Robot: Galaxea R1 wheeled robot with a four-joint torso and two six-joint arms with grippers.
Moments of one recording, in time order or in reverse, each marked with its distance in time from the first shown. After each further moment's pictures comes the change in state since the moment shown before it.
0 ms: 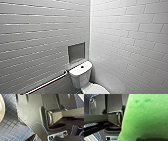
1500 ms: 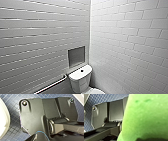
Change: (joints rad) left arm -0.009 0.015 -0.033 0.000 -0.021 -0.003; right arm 0.023 0.003 -0.001 0.003 -0.011 -0.004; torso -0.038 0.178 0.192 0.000
